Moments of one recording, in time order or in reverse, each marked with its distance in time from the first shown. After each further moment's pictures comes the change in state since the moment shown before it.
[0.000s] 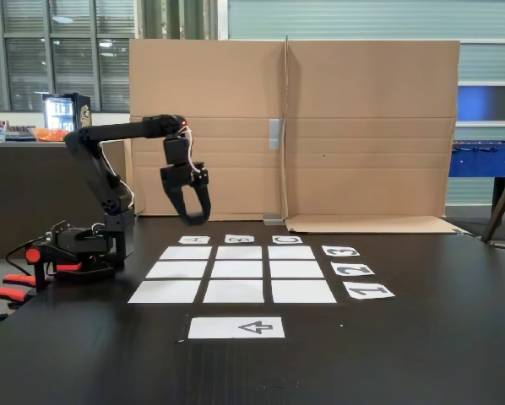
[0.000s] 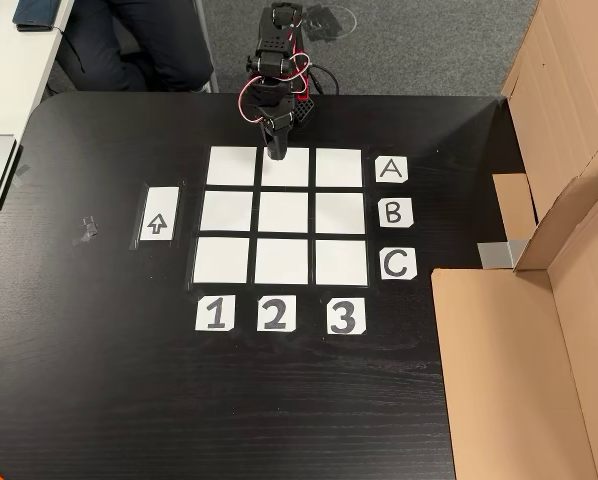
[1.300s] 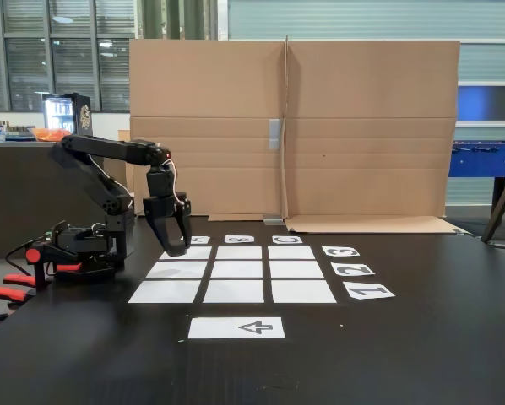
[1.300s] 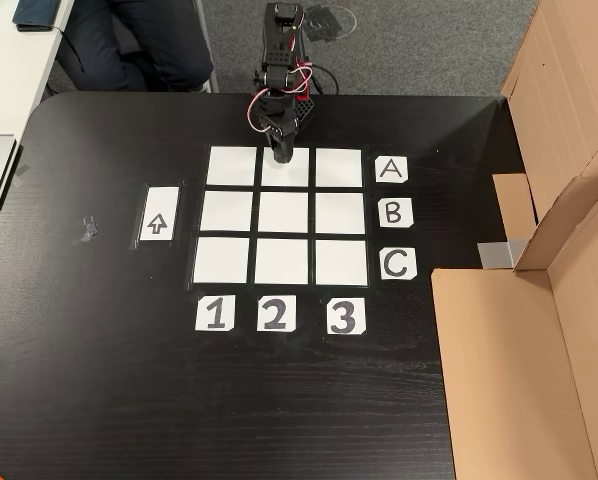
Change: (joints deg) arm -1.7 10.5 28.0 -13.4 -6.3
